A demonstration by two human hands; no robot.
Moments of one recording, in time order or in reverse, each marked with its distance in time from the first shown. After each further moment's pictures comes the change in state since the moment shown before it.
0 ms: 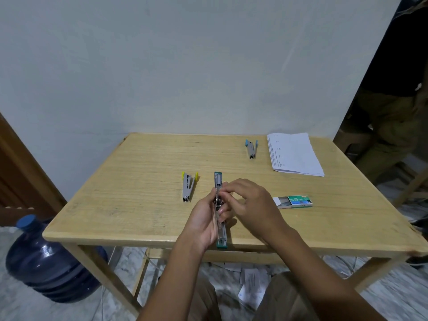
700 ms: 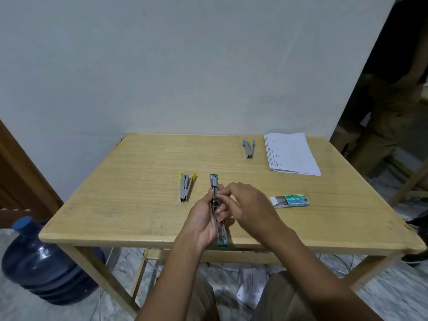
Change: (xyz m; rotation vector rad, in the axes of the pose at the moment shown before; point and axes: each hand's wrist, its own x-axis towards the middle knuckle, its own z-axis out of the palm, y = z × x) left_hand 0.004 -0.001 0.000 -0.017 0.055 -0.001; right_hand -0.003 -0.004 -0.004 -0.138 -0.140 0.005
